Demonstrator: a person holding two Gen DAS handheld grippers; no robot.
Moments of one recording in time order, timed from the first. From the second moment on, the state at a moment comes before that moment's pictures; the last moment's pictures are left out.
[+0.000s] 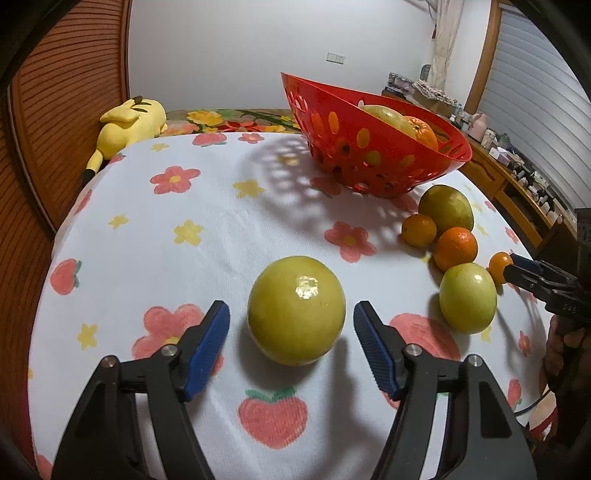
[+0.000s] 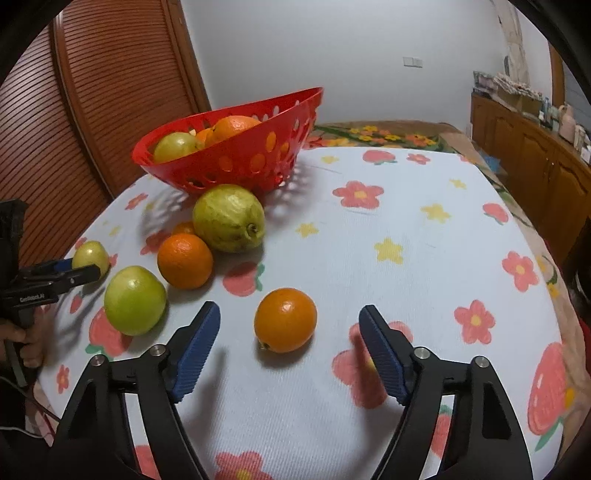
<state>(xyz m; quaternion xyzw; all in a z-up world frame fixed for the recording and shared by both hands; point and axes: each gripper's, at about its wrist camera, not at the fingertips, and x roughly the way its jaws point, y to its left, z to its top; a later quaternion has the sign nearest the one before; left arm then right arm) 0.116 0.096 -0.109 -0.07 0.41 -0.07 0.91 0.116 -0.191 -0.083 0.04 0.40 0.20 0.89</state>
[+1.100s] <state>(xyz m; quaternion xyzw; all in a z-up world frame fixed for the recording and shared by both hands) 0.118 0.097 -0.105 -0.08 0.41 -0.08 0.91 0.109 -0.182 -0.079 0.02 0.39 0.21 0.89</state>
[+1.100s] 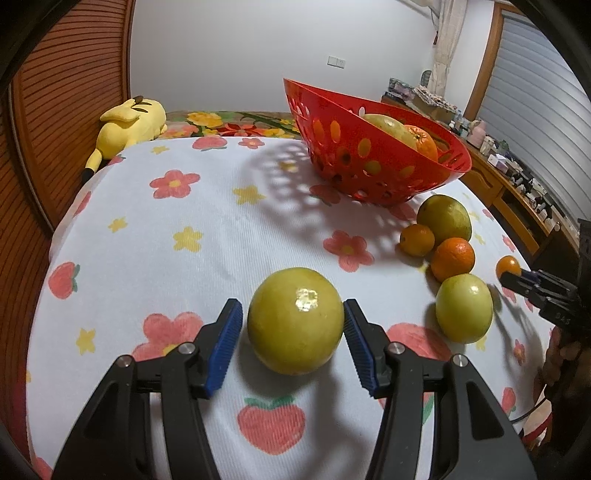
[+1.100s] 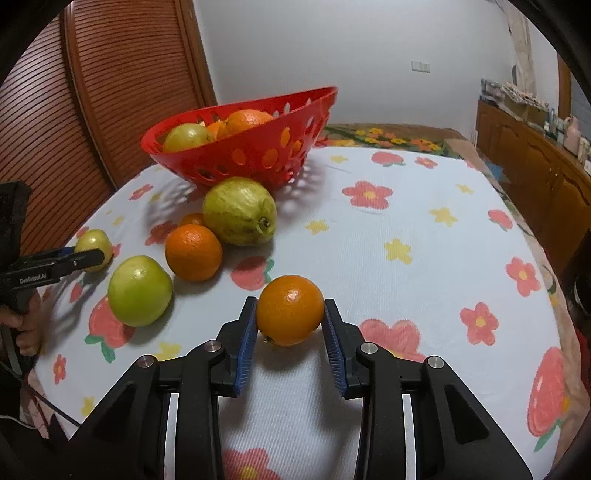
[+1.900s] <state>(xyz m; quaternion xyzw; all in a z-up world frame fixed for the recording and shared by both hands) 0.129 0.065 -0.046 -0.06 0.35 -0.11 0.93 0.107 -0.183 -0.037 0.00 0.35 0.23 0.91</state>
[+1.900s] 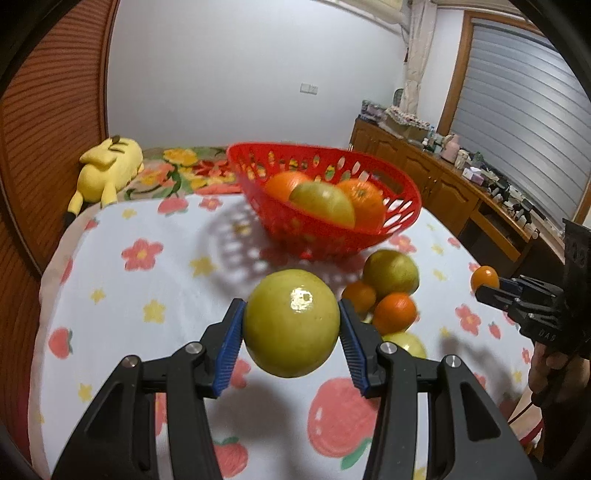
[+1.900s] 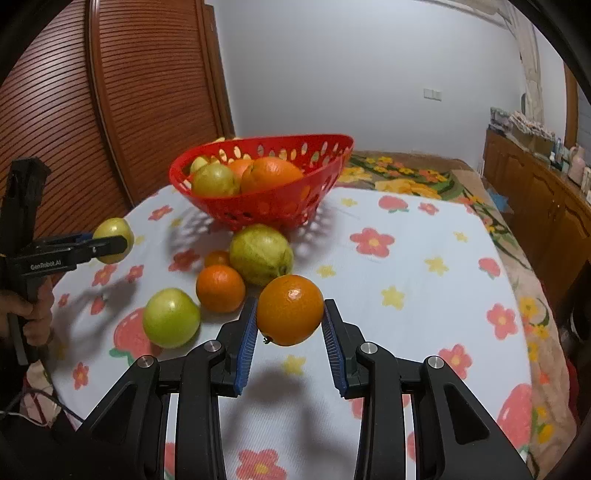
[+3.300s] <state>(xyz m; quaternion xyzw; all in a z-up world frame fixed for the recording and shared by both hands) 0.243 0.050 0.000 -0.05 0.33 -0.13 0.93 0.256 -0.135 0.004 -0.06 0.34 0.29 0.89</state>
